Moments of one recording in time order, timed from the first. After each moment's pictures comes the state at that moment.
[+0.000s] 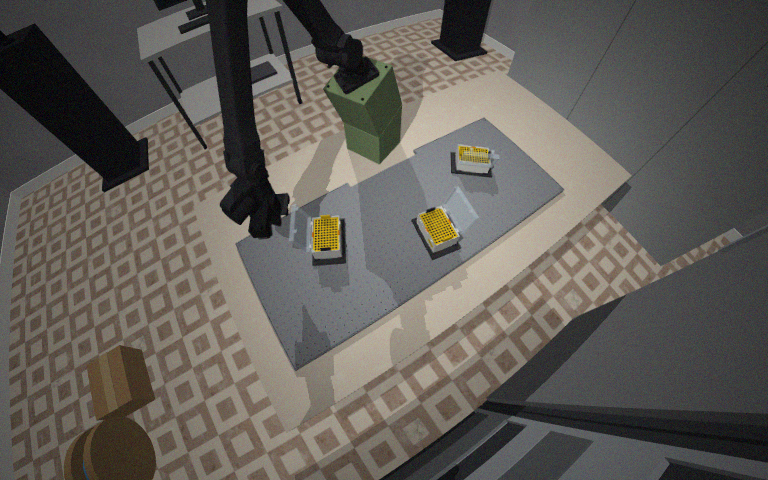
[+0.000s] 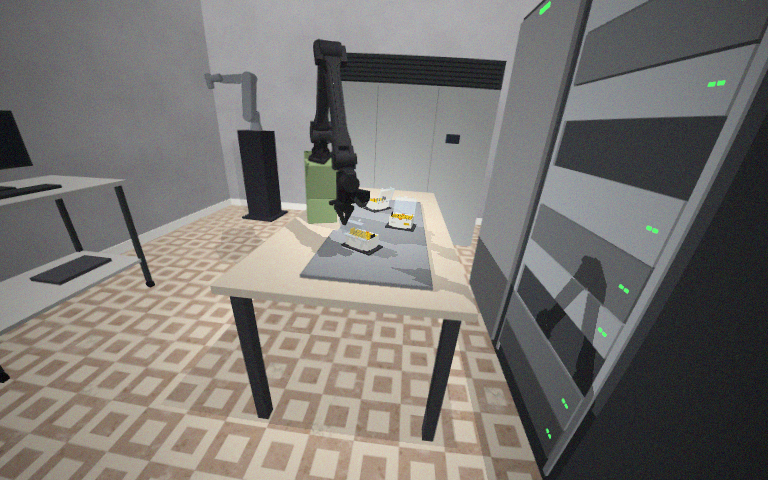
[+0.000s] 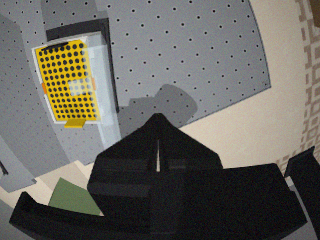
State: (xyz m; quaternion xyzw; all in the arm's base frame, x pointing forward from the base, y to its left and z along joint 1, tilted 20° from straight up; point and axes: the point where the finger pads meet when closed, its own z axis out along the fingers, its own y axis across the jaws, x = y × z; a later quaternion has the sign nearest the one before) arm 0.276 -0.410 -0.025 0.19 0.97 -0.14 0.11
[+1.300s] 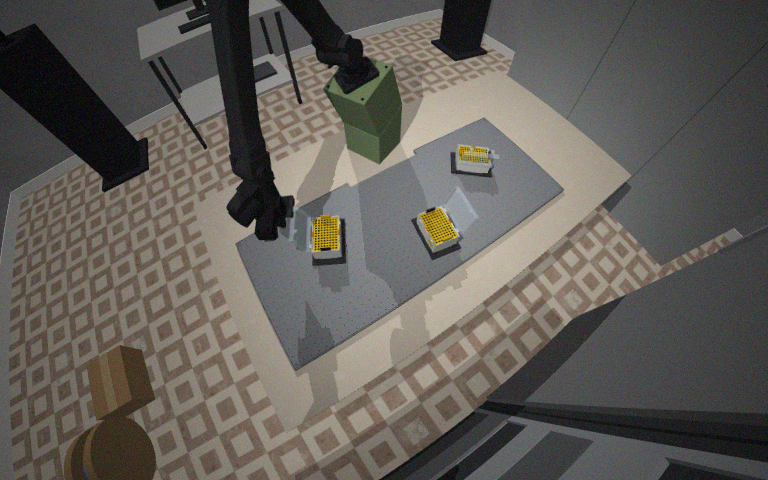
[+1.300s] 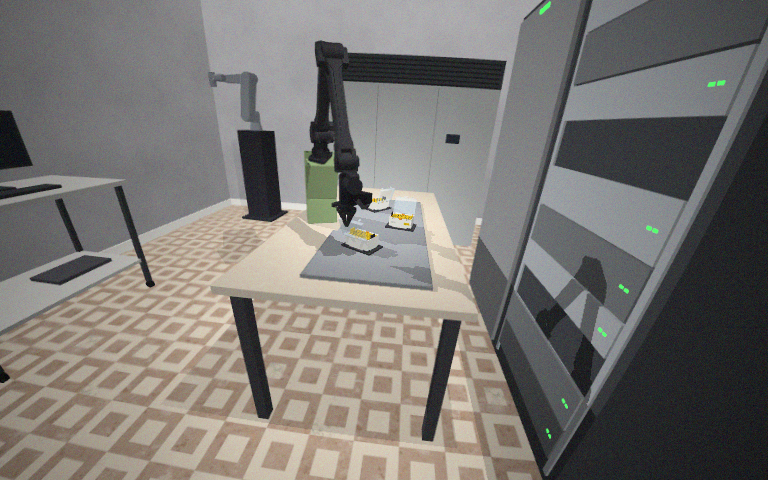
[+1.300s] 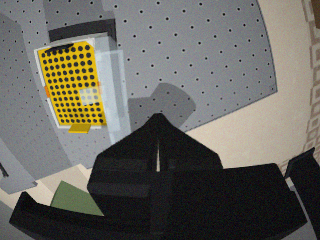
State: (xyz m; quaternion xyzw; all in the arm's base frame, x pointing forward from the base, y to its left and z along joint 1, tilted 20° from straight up) arm 0.284 -0.404 -0.035 0.19 0.97 -0.14 0.11
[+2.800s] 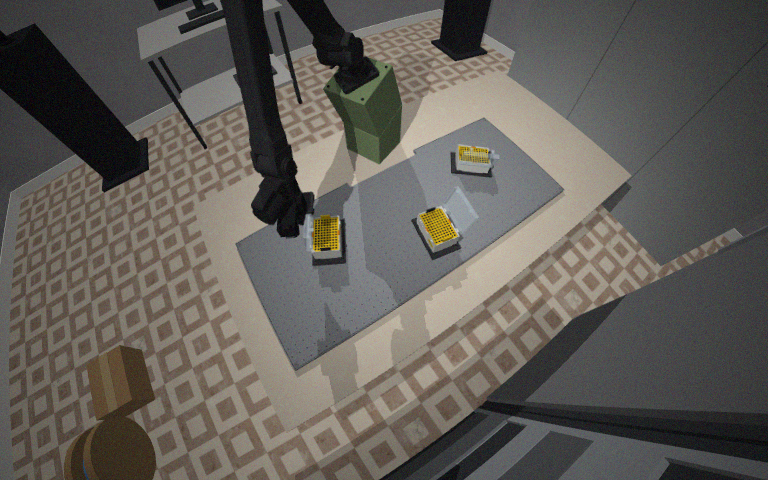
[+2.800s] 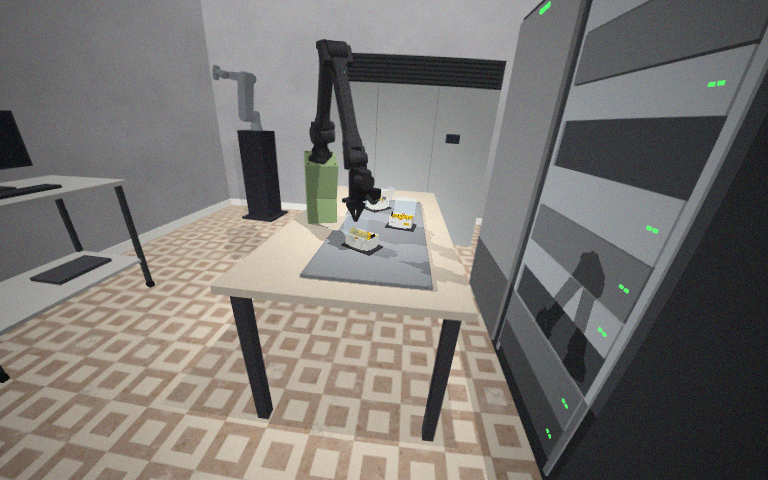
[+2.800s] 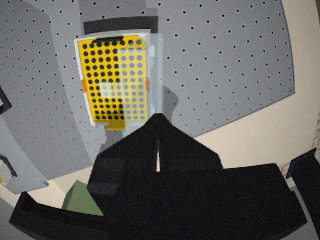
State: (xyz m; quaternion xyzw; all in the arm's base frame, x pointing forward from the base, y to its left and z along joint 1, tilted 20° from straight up) arm 0.305 -0.352 -0.042 0.18 0.97 -0.14 0.11
